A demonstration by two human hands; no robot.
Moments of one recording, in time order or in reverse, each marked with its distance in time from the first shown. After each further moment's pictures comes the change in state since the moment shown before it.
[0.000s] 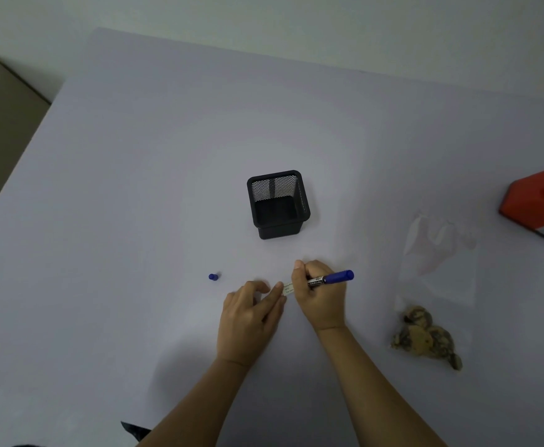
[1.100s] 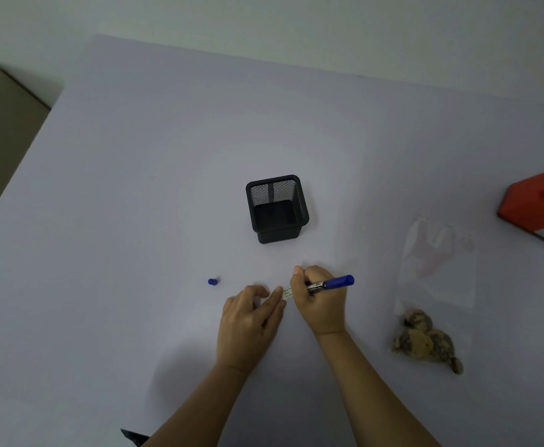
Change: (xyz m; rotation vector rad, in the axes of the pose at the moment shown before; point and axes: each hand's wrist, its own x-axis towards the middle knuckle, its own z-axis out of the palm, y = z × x) left_hand 0.001 -0.001 0.001 -0.002 0.003 0.010; right_hand 0.000 0.002 -0.001 -0.006 0.010 -0.019
